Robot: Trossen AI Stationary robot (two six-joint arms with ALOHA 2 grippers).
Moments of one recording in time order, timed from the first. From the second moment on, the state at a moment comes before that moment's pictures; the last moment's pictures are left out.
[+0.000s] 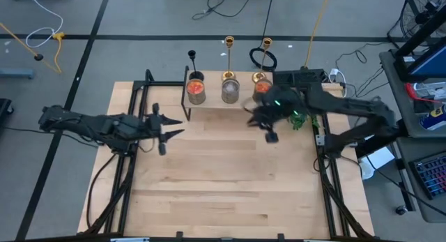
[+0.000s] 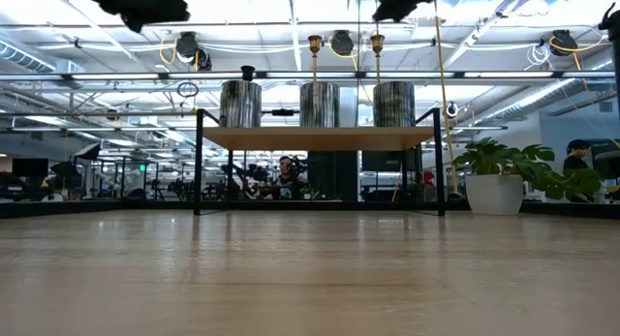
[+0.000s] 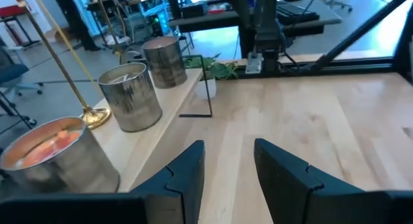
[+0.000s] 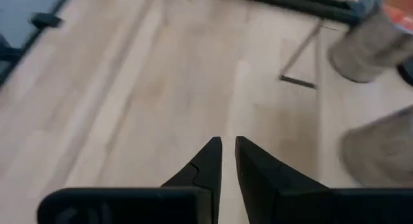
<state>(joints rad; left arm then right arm) -0.19 0.68 0.62 -0.18 -0.42 0.04 -0.15 1.32 1.35 -0.74 -0.19 -0.31</state>
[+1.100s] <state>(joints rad) -0.18 0.15 0.04 0.11 -0.40 0.11 -0.14 0.22 0.06 0.11 -0.18 -0.09</state>
